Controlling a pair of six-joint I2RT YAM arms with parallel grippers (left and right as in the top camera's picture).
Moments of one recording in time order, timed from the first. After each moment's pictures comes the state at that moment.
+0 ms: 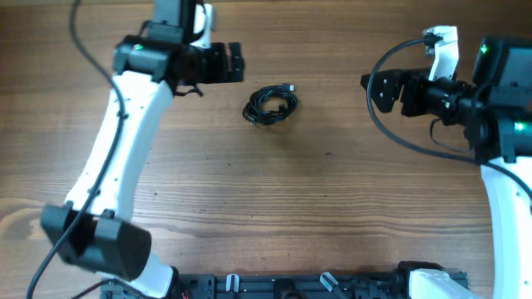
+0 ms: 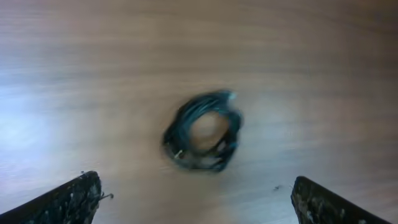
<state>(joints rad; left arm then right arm) -0.26 1.75 1.73 -0.97 0.20 -0.28 -0.07 1.30 1.37 -0.83 -0.65 0.11</state>
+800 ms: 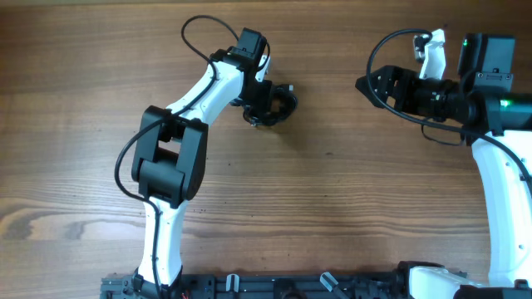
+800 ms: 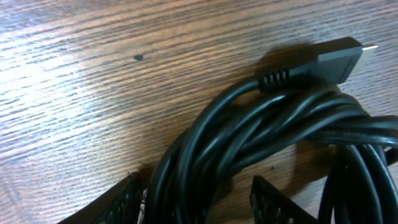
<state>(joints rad) -0.38 2.28 1.74 -0.77 0.11 -0.15 -0.07 1.40 1.37 -0.91 -0.65 0.18</state>
